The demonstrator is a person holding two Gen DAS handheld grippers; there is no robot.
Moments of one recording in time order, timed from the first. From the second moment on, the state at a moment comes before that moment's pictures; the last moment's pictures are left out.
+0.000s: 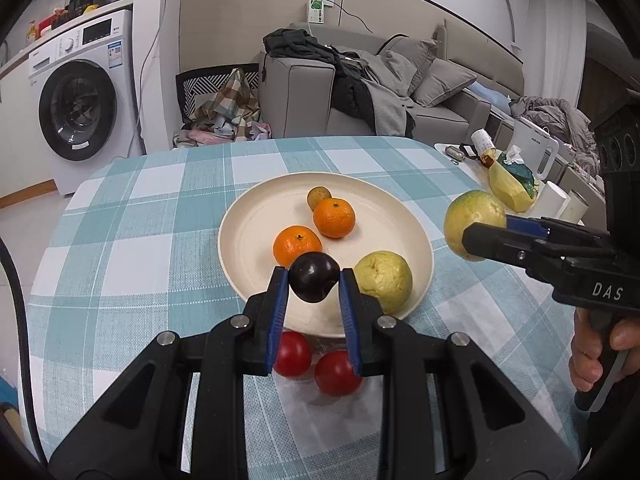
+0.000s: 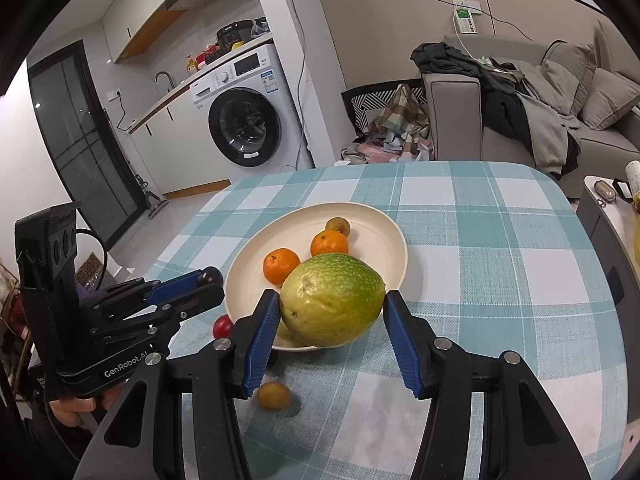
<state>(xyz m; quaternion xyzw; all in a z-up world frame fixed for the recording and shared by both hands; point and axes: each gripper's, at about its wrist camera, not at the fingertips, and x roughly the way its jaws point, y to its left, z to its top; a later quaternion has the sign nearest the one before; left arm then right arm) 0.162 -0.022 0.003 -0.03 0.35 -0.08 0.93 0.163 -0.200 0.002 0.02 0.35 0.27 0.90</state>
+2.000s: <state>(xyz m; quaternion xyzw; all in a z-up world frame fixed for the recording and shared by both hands) 0.188 -0.001 -0.029 -0.05 0.35 -0.05 0.93 0.187 -0.179 -0.039 -0.03 0.34 0.26 0.90</state>
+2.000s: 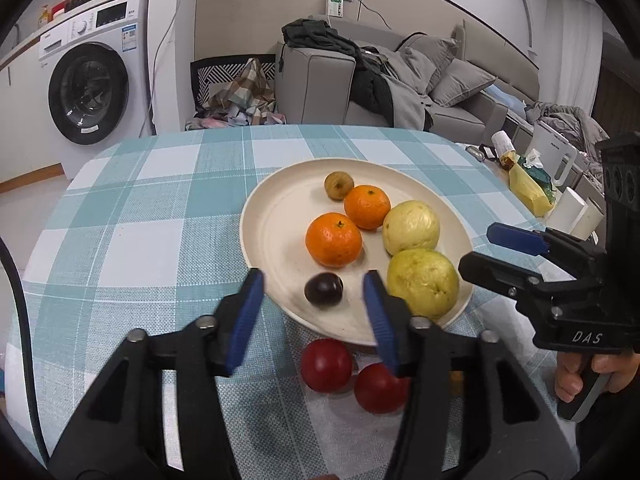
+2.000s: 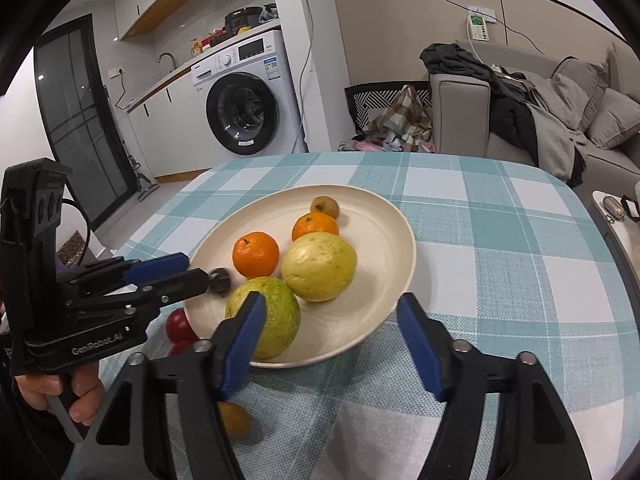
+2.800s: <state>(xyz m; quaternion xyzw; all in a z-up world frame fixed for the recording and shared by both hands) 0.147 -0.001 -0.018 0.00 0.35 -0.05 0.94 0.172 -0.171 -0.040 -0.09 0.37 0.28 0.88</state>
